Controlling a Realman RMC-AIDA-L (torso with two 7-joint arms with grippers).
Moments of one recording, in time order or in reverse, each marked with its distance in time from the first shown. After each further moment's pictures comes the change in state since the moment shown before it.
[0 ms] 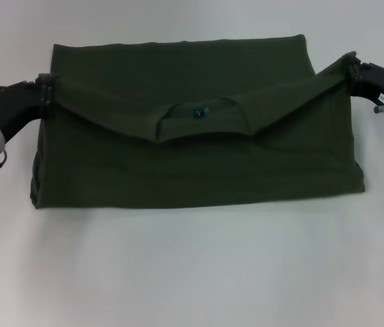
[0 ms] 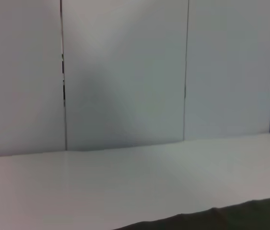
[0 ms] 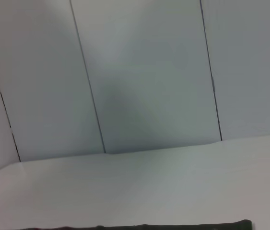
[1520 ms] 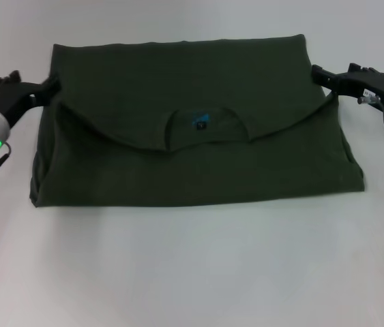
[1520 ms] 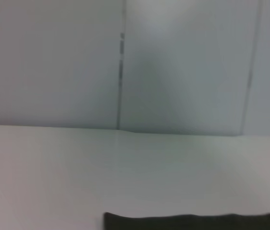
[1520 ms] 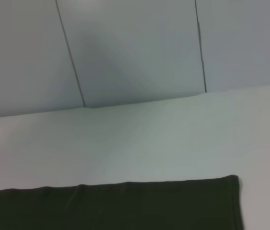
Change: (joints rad) left arm -0.064 -0.017 0.008 -0.052 -0.220 -0.231 0.039; right arm 0.064 0.001 -0.259 -0.056 -0.010 0.250 0.280
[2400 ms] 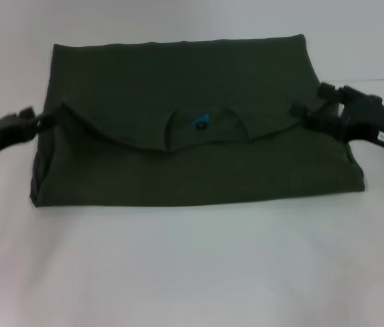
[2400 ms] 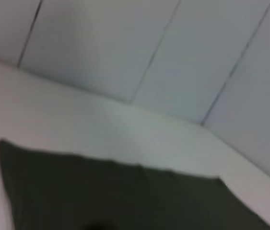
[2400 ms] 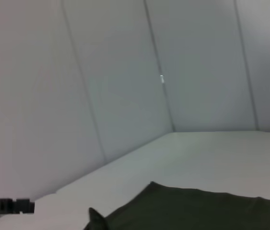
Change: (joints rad) left arm 0.318 0.043 0.562 0.371 0.147 0.489 -0.895; right arm -0.261 0.014 -0.232 -0.270 0.005 -0.699 0.111
